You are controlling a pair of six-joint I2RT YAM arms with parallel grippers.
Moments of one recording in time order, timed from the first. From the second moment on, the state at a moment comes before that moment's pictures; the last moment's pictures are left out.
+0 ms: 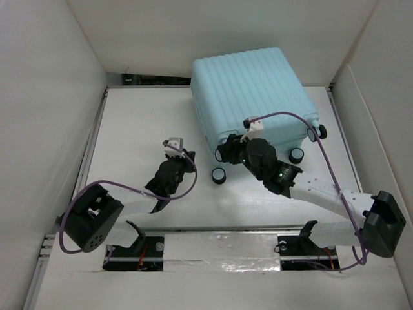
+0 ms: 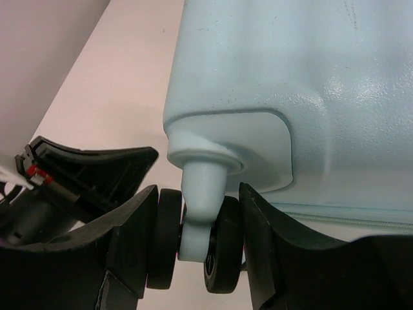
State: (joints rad) left arm -0.68 1.35 0.32 0.86 -0.42 -0.39; right arm 0.89 1.23 0.85 0.12 0.39 0.47
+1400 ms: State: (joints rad) left arm -0.84 1.44 0.44 0.82 -0.23 -0.30; right arm 0.87 1.21 0.80 0.19 0.32 0.47
